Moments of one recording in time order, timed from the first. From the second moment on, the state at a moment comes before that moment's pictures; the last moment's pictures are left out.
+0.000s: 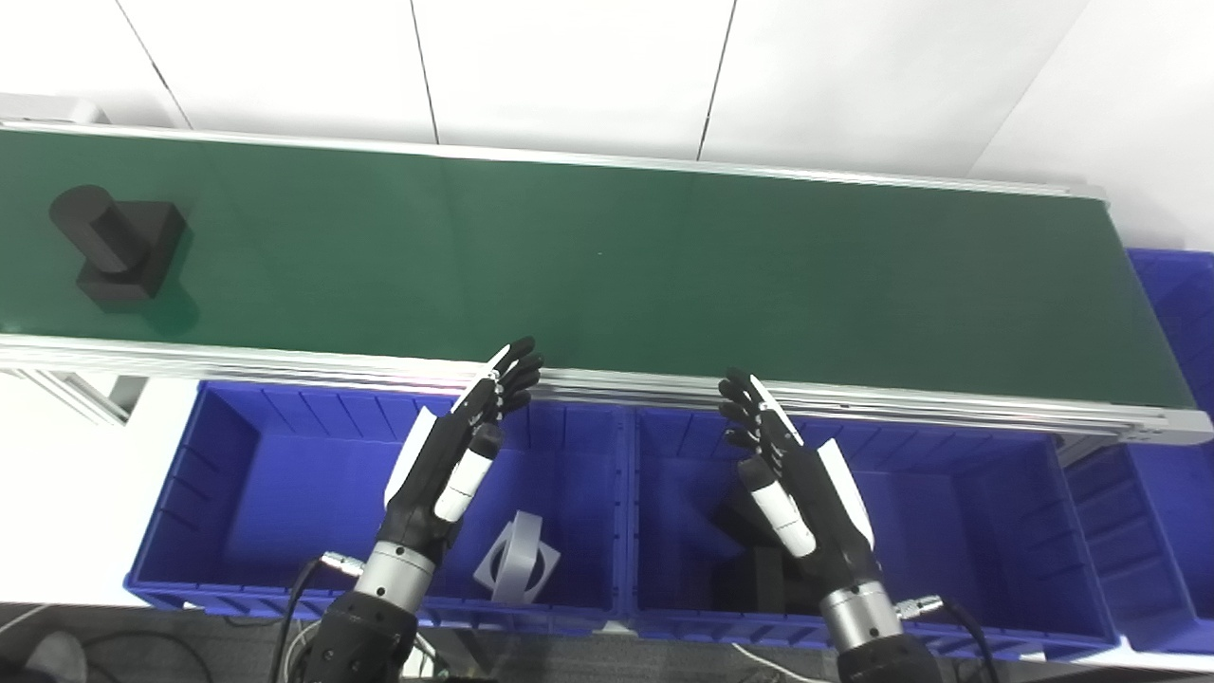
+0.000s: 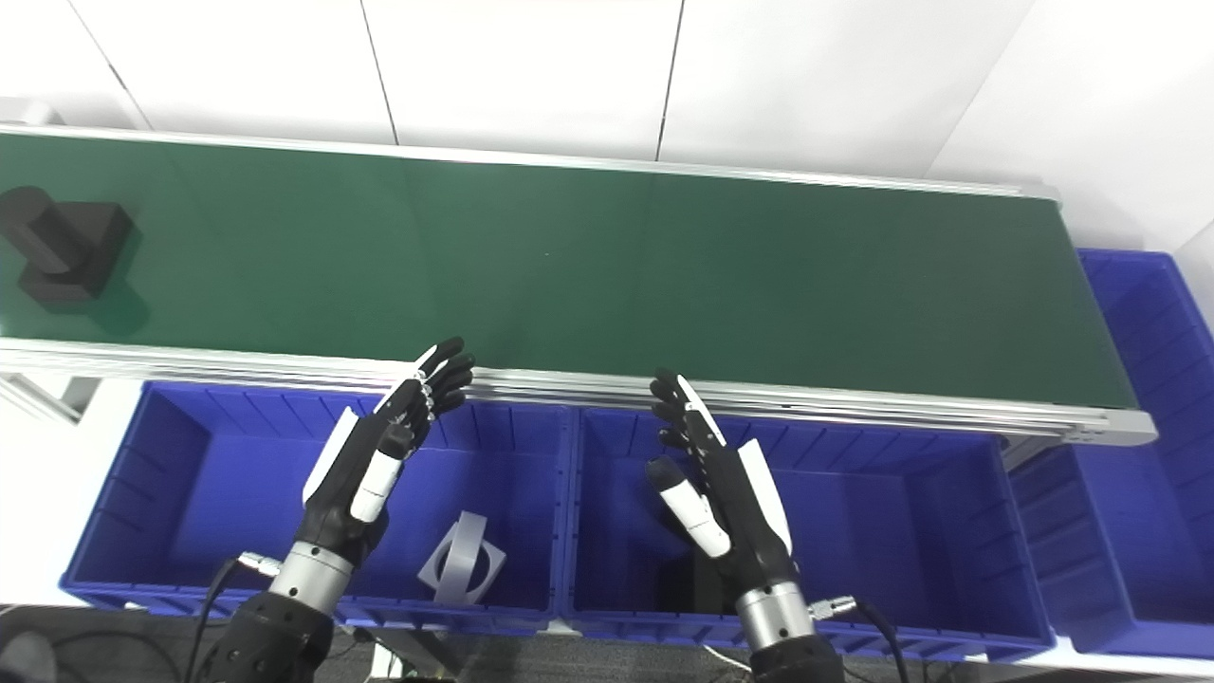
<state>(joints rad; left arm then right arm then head) 0.26 0.02 -0.20 -0.10 0.06 -0.19 -0.15 0.32 -0.07 0.21 -0.27 -0.23 0.01 0.09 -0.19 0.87</state>
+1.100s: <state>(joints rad) 0.26 0.02 -0.20 -0.09 0.06 -0.19 -0.15 0.32 -0.08 0.21 -0.25 -0.22 0.01 0.09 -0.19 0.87</state>
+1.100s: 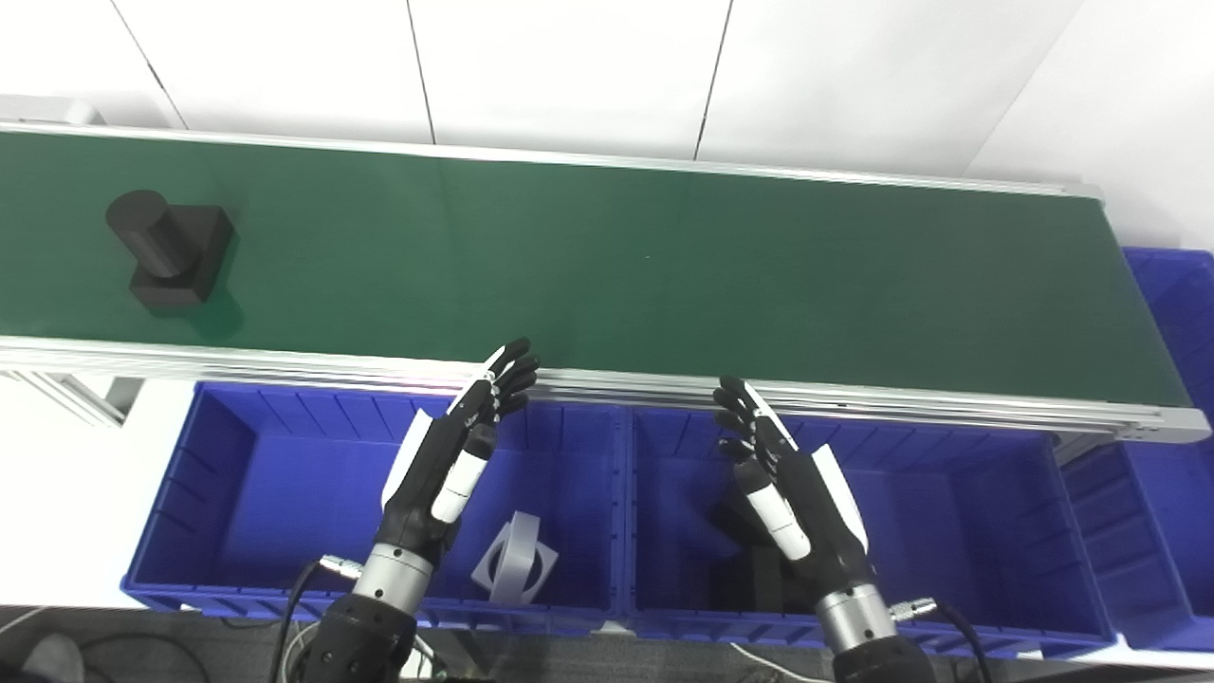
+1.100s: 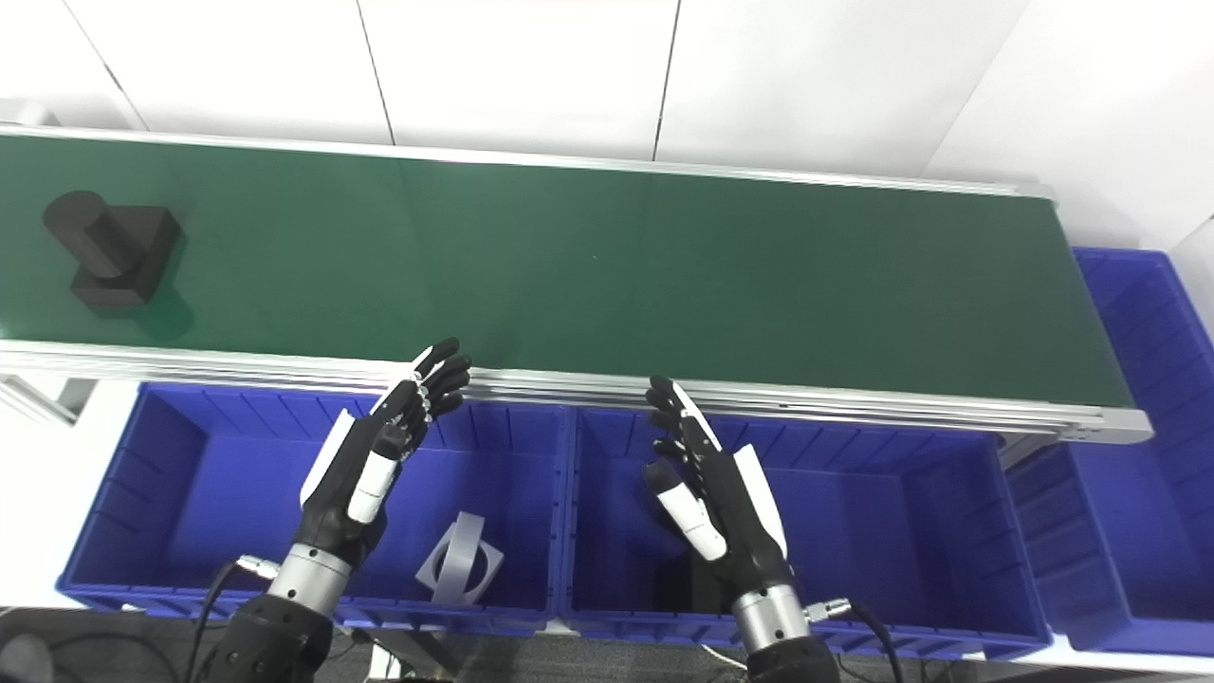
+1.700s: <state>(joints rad) 0.27 0.03 -0.22 -0.09 0.10 -0.19 -0.16 0.32 -0.09 0.20 -0.25 -0.21 0.00 0.09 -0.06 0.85</state>
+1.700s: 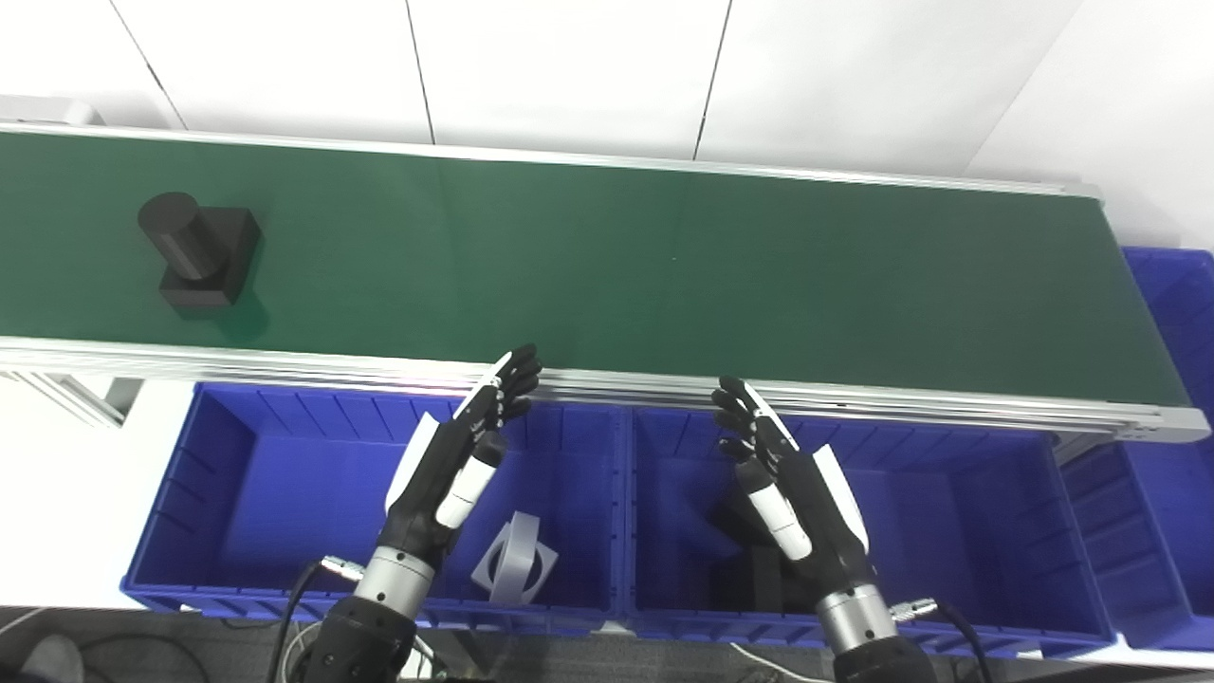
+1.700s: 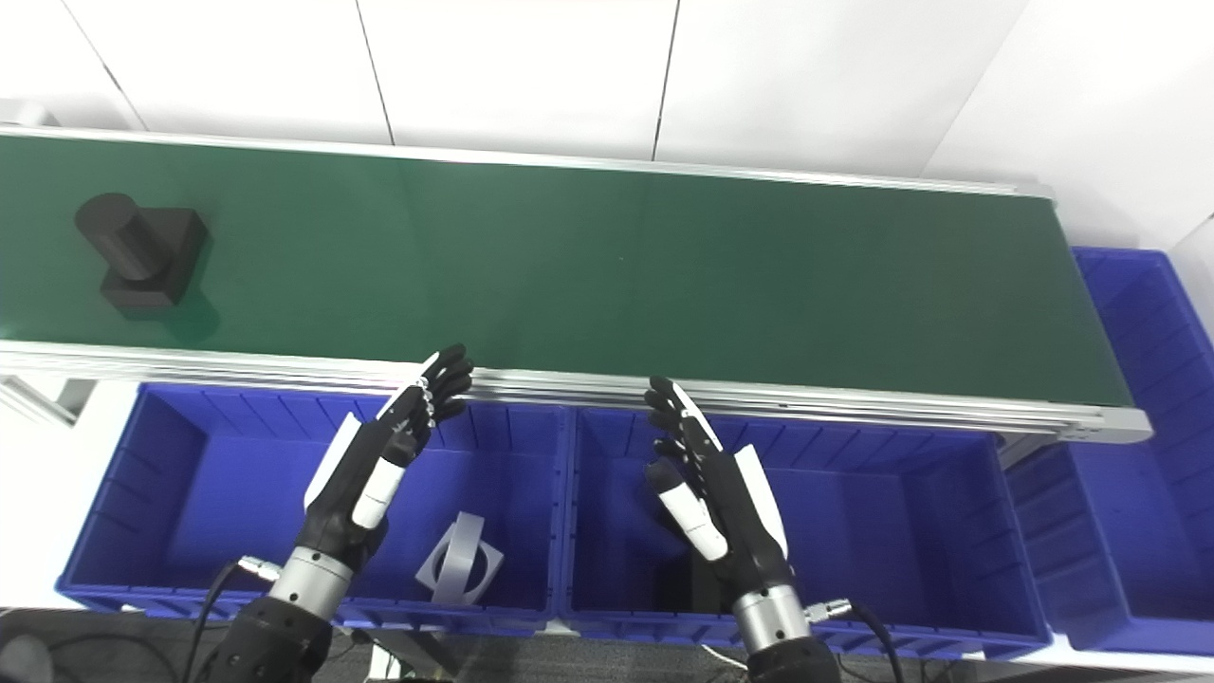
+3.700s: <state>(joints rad) 0.24 -0.03 -0.27 0.23 0.15 -0.43 -0.06 0.35 -0.13 0.13 -0.07 -0.13 -0.28 0.08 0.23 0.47</state>
